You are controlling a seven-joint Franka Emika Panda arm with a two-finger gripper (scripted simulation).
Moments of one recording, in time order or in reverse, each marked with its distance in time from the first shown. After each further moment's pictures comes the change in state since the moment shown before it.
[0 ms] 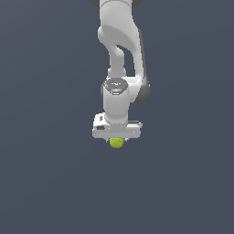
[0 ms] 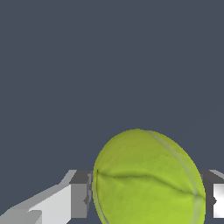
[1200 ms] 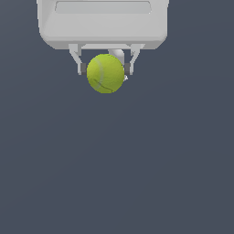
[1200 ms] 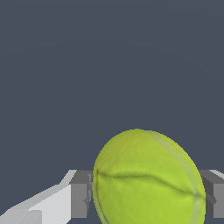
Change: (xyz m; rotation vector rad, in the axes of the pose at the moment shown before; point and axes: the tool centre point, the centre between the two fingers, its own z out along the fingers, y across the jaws) arm 0.100 0.018 -0.371 0.001 0.562 -0.010
